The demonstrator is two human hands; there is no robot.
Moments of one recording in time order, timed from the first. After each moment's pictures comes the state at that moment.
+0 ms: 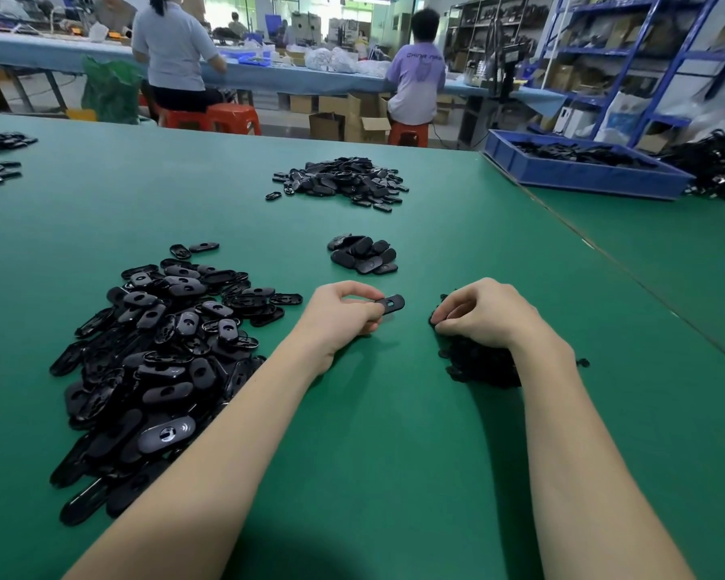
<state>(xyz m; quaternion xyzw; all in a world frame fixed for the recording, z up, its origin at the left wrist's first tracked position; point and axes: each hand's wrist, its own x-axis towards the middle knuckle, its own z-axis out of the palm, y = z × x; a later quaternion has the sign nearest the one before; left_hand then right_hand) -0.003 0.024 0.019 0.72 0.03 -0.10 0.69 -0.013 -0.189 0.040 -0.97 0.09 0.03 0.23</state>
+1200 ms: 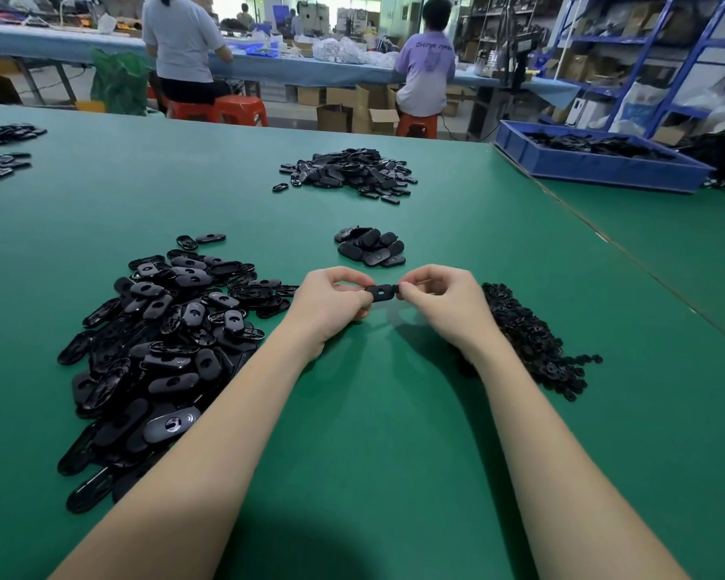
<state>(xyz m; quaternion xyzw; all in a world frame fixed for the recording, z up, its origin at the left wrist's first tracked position) 0.006 0.039 0.015 0.75 0.04 -0.06 0.65 -0.008 -0.132 0.013 -0.85 0.03 -0.11 0.51</state>
